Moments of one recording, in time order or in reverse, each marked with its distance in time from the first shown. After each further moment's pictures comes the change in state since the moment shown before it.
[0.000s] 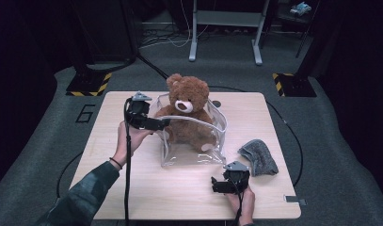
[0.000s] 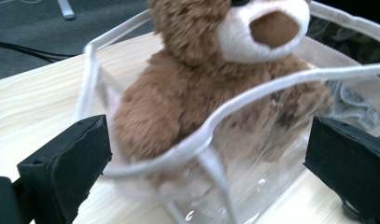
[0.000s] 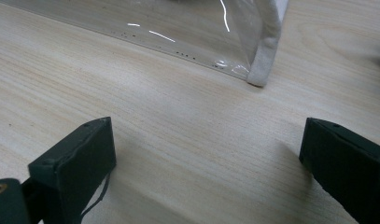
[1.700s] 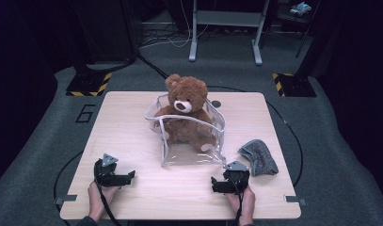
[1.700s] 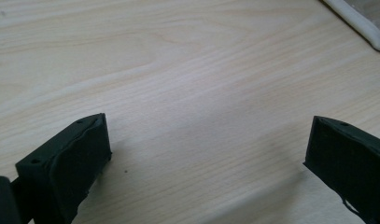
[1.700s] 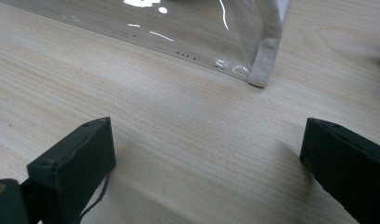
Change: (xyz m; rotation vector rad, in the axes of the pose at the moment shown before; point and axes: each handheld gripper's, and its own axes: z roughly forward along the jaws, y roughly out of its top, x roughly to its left) left arm 0.051 -0.228 0.002 0.092 0.215 -0.122; right arm 0.000 0.000 0.000 0.002 0.002 -0.002
